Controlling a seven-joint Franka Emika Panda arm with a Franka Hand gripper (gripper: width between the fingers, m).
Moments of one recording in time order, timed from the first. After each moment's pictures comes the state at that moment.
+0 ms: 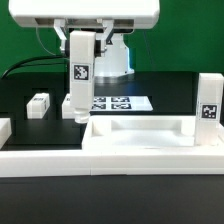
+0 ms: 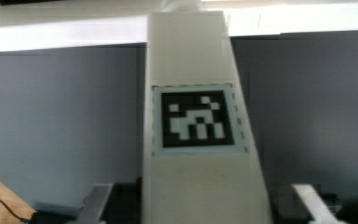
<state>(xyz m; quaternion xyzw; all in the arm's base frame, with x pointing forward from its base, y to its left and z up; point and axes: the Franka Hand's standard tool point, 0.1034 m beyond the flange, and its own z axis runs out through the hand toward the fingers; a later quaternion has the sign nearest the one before) 0.632 -0.075 0.156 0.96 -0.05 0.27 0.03</state>
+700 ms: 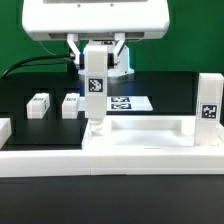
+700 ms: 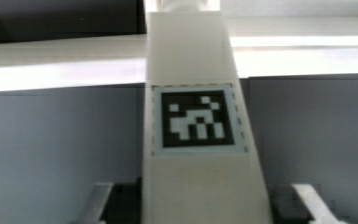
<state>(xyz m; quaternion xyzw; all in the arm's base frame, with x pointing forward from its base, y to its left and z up) 0.627 -0.057 0.139 0.97 -0.04 0.24 0.01</state>
